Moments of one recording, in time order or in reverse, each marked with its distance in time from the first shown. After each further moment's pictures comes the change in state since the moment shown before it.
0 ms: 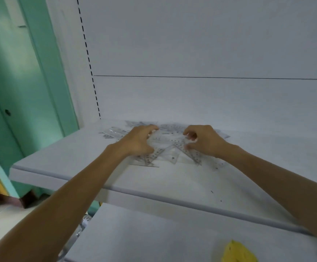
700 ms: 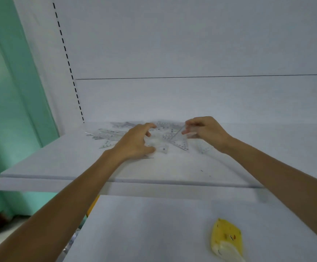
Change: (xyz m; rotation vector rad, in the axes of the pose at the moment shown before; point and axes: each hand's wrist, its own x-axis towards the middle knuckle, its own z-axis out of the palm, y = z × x) left_hand -0.021 0.002 0.012 -0.005 0.100 0.262; right_hand -0.055 -0.030 -0.024 0.583 0.208 0.297
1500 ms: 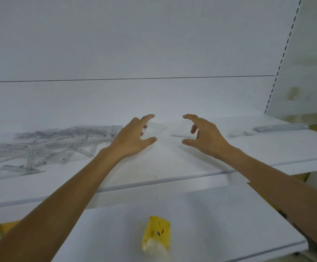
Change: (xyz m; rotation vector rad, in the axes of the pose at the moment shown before) left_hand 0.076 0.189 0.124 -0.077 -0.004 0.247; right_hand -0.091 0.086 -0.210 -0.703 0.281 -0.150
